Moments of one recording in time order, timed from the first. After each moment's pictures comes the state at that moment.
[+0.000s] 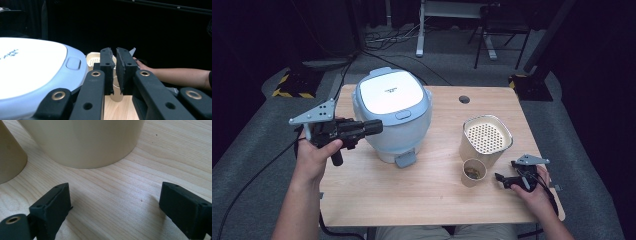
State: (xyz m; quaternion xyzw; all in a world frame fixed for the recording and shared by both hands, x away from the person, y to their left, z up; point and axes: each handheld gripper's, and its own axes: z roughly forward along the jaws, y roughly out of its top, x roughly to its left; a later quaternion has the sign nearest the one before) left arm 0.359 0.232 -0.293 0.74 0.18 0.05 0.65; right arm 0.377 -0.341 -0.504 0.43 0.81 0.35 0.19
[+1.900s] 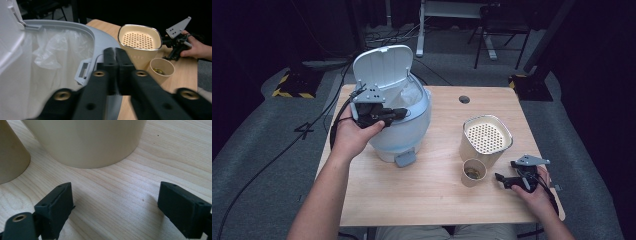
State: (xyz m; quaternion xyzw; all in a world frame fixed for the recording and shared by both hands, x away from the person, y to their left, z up) left arm 0.401 0.162 -0.284 0.81 0.25 0.14 0.50; right arm 0.375 -0.341 -0.504 0.42 0.81 0.35 0.19
